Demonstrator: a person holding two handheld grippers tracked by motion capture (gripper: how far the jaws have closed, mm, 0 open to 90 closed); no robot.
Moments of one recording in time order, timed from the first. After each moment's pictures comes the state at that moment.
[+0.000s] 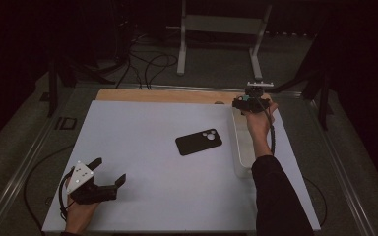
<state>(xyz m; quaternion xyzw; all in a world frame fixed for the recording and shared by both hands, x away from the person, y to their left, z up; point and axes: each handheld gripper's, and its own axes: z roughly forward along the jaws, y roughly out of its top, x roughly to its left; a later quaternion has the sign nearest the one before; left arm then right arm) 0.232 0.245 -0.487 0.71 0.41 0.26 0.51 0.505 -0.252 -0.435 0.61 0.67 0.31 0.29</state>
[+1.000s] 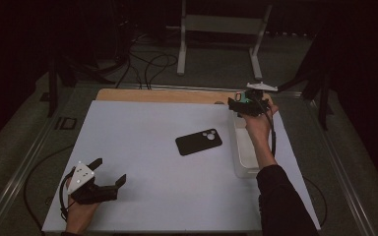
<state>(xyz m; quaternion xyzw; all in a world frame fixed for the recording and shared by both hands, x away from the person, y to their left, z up) 0.232 0.243 -0.488 0.71 0.41 0.26 0.50 0.466 -0.237 -0.410 0.54 0.69 0.40 0.28</state>
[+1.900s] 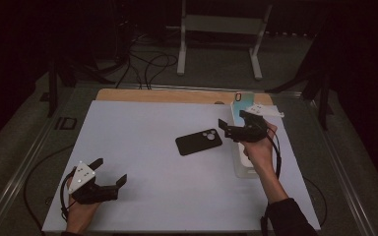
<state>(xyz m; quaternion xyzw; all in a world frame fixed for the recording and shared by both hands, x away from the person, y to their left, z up) 0.233 0.243 -0.489 0.72 0.41 0.26 0.50 0.368 -0.220 -0.399 0.43 0.72 0.50 0.24</state>
